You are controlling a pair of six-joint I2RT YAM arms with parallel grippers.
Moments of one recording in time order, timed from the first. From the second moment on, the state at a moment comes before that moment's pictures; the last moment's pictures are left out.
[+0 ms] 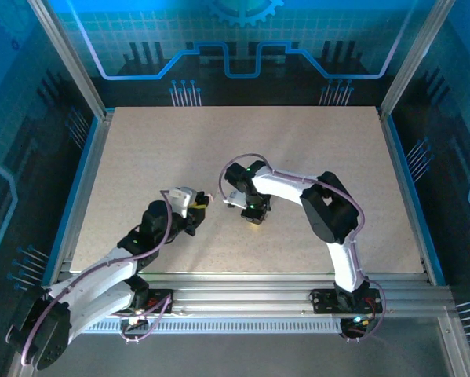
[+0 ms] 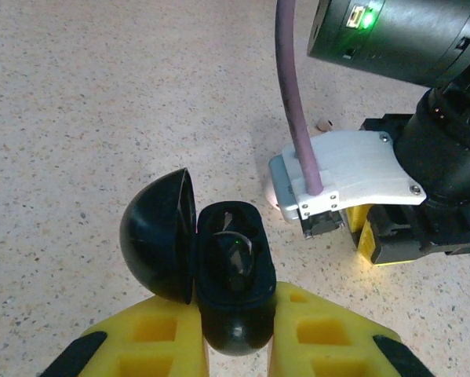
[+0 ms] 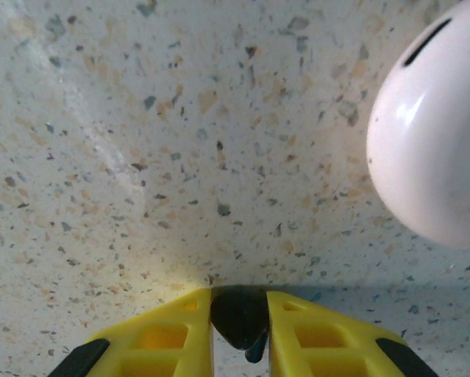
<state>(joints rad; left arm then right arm) -0.50 0.89 0.29 0.18 0.10 -0.20 0.75 2.07 1.50 -1.05 0.06 -0.36</state>
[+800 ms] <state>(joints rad) -0.53 1.13 0.39 0.33 0.19 -0.14 0.63 1.65 1.21 -0.72 -0.14 -0.12</state>
